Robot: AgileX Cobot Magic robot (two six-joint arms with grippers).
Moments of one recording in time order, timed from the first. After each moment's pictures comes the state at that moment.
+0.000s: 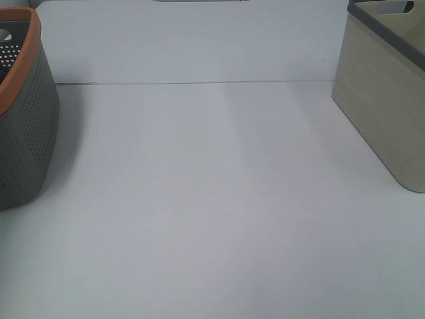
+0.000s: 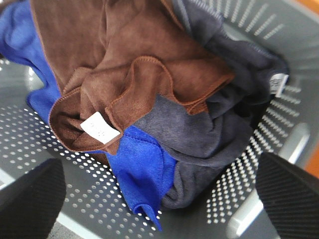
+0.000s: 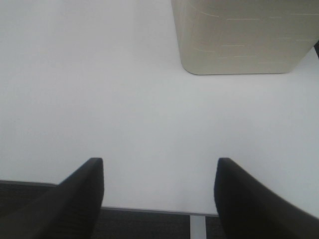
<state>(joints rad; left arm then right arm) 0.24 1.72 -1.62 -0.09 1.20 1.09 -0.02 0.00 -0.50 0.06 1.06 -0.08</state>
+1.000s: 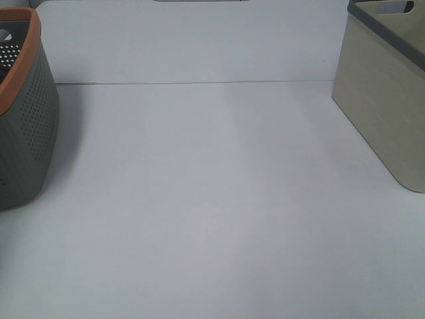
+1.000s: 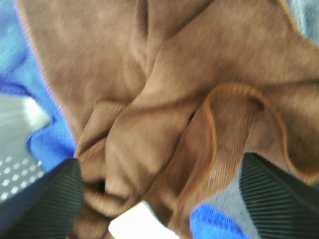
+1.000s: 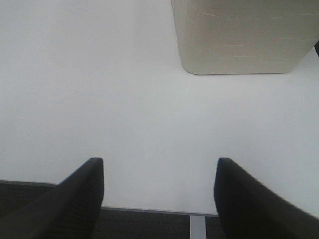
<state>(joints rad) 0.25 2.04 -1.62 -0.09 0.86 1.19 -0.02 0.00 -0.50 0.06 1.06 -0.08</state>
